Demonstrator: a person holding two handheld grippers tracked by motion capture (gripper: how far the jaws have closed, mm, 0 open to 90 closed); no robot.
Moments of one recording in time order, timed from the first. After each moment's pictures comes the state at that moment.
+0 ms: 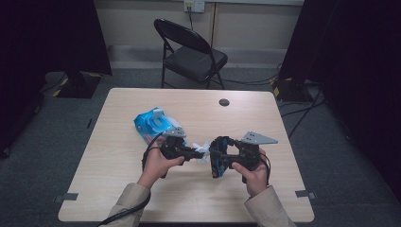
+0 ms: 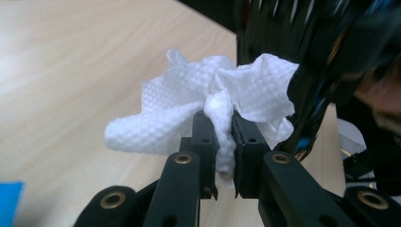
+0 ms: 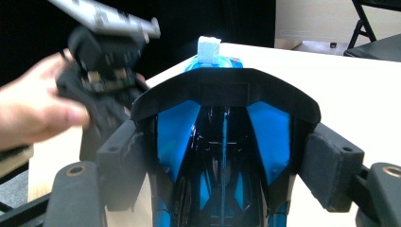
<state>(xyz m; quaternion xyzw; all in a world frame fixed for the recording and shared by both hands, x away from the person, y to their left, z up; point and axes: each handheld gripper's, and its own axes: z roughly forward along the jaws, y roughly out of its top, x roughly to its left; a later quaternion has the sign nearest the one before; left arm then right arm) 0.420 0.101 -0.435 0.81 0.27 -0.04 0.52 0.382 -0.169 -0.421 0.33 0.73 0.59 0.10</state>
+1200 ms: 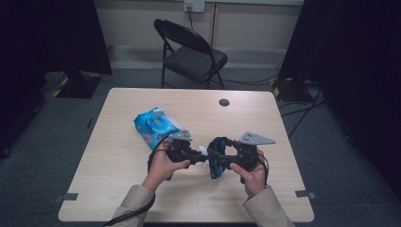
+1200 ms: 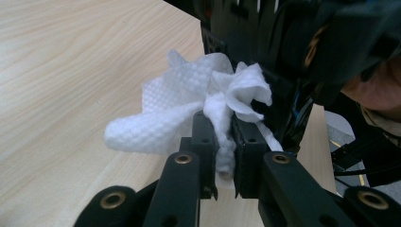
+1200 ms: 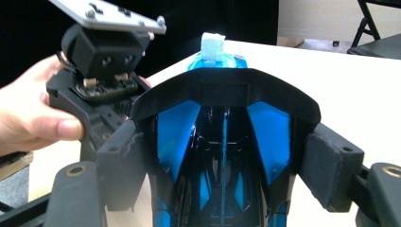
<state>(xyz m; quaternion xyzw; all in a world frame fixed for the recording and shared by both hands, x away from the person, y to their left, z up) 0.411 0.080 -0.447 0.82 0.25 -0.06 0.52 0.381 -0.165 -0.422 0.33 0.73 0.59 0.10</state>
